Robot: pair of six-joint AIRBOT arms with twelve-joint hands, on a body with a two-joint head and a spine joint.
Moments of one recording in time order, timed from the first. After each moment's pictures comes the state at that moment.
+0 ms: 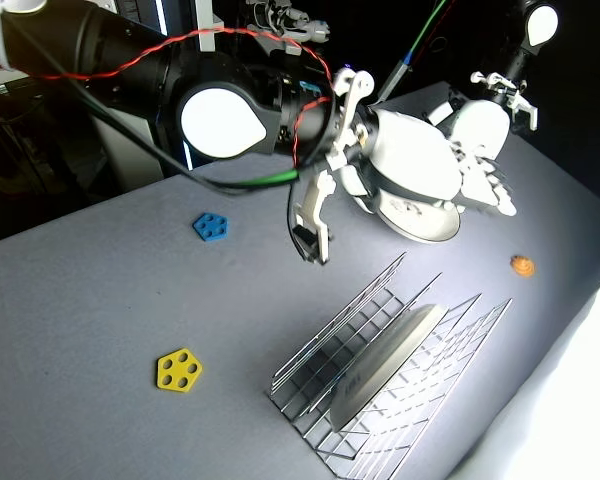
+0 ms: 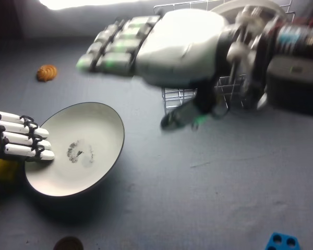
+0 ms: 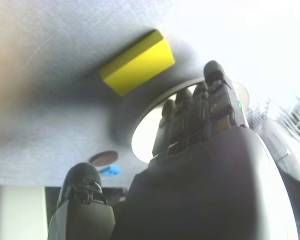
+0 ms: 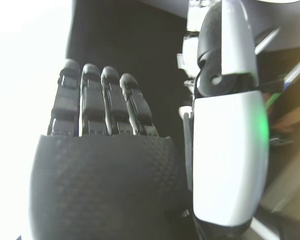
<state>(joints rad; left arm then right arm) 0.95 -0.92 1.54 1.51 -0.84 -0.14 -0.20 -1.23 1.01 -0.23 0.19 -0.98</state>
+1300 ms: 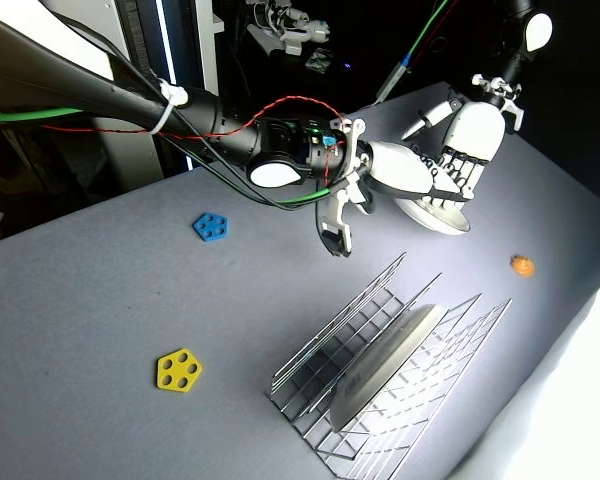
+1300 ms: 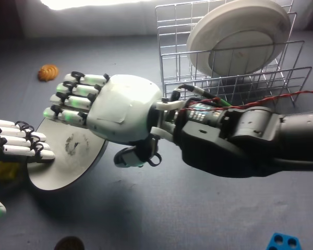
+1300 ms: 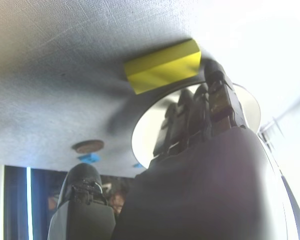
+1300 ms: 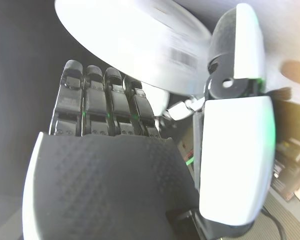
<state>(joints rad) 1.04 -0.94 1.58 1.40 -0.88 -0.26 -0.39 -1.61 1.29 0.10 0.43 -1.47</state>
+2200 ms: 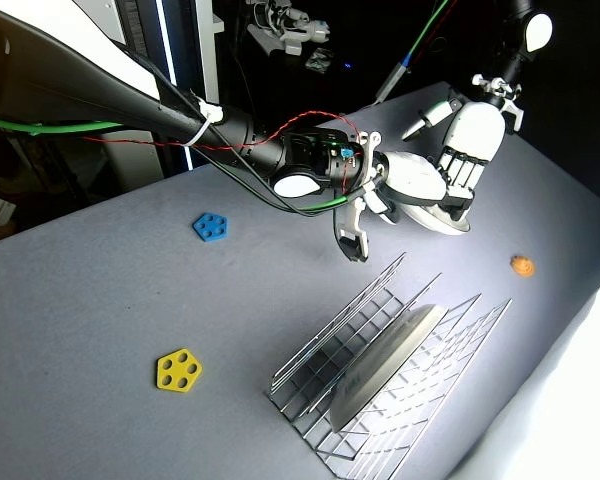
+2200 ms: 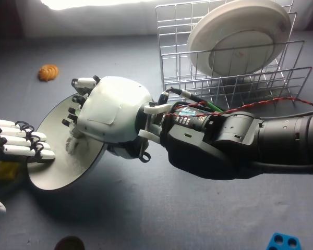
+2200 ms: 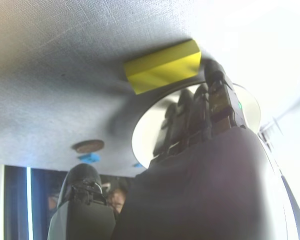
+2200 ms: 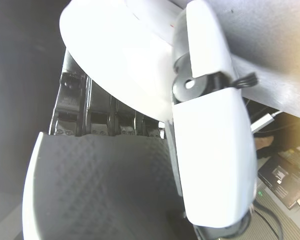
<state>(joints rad) 1.04 -0.95 1.58 1.40 -0.89 -0.26 -0.40 -1.69 1.38 0.09 0.47 -1.46</state>
